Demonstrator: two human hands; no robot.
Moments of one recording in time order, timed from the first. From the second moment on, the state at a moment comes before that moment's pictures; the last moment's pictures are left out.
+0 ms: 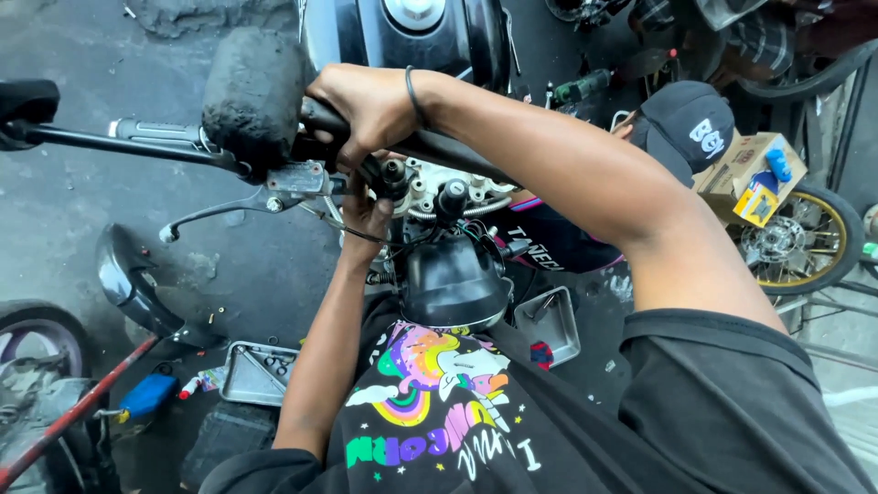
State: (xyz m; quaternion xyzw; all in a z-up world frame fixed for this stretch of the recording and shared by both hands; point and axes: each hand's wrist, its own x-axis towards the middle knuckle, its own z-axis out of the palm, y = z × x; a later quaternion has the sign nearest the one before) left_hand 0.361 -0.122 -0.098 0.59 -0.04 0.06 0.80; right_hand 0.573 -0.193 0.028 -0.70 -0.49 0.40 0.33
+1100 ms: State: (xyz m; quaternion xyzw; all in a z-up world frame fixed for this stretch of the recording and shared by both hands) left_hand 0.386 -0.125 -0.098 0.70 -0.08 0.13 0.70; right_hand 0.466 -0.363 0.099 -0.89 -0.23 0.33 0.20
